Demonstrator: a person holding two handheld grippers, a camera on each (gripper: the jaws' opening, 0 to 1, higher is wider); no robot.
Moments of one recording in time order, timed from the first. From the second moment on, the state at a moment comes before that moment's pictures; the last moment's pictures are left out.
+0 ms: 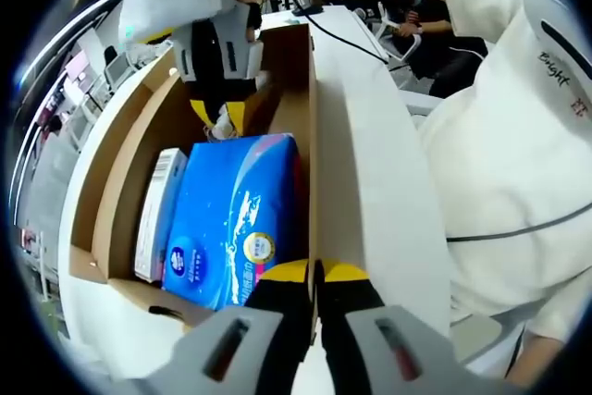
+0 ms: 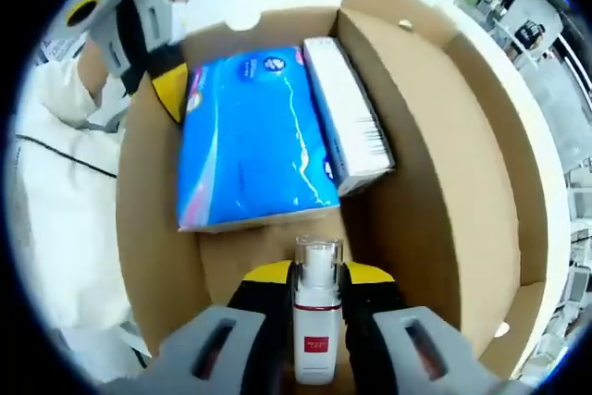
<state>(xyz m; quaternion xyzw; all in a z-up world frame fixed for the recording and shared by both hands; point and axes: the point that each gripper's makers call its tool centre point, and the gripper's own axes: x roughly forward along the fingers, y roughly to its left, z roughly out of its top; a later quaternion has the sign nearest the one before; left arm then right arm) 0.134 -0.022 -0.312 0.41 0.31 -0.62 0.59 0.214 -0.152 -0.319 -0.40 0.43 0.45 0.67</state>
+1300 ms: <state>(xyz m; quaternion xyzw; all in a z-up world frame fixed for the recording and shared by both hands) 0.131 -0.022 -0.309 0.41 0.31 -0.62 0.59 0.218 -0.201 -0.233 -0.14 0.14 0.28 0.94</state>
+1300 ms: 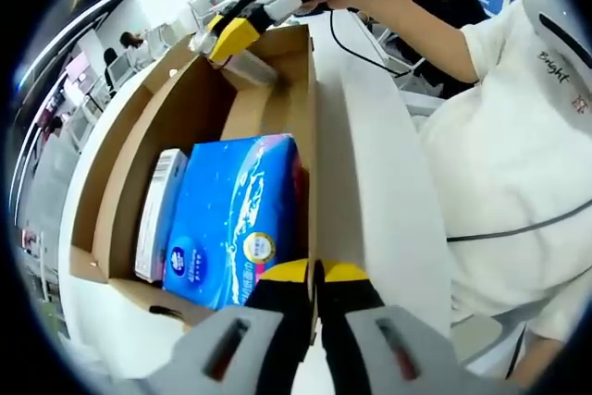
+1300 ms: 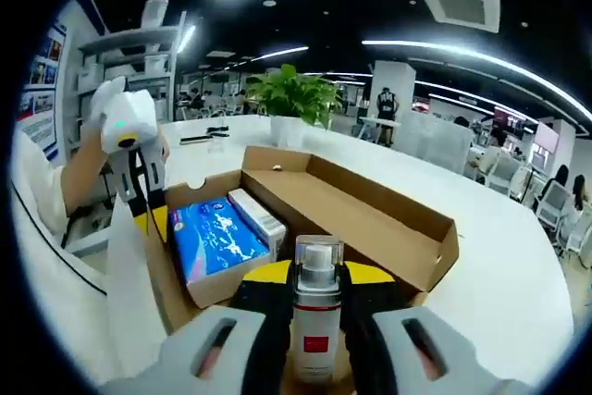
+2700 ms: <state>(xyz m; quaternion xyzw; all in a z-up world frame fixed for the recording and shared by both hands) 0.126 -0.023 -0.311 0.41 0.31 -0.62 0.59 0.192 -0.199 -0.148 -0.08 -0.07 0.25 0.96</state>
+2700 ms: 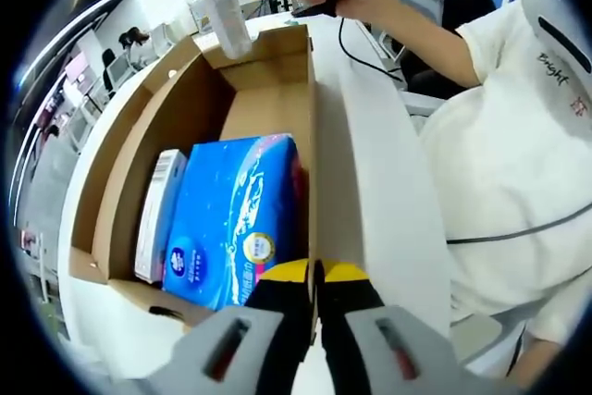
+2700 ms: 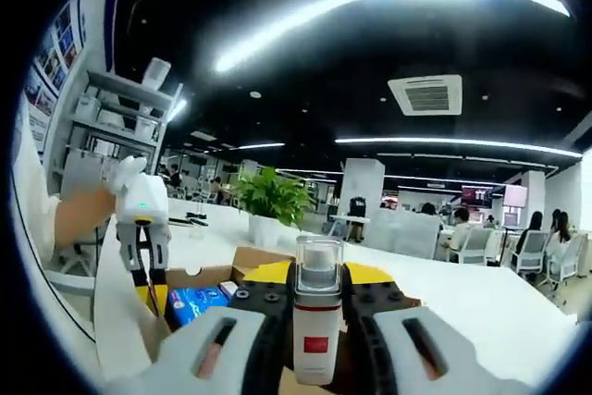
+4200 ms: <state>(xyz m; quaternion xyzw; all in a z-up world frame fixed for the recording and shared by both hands) 0.132 -0.022 -0.310 0.41 0.31 -0.62 0.59 0.152 -0.276 -0.094 -0.11 -0.16 0.18 0.96</state>
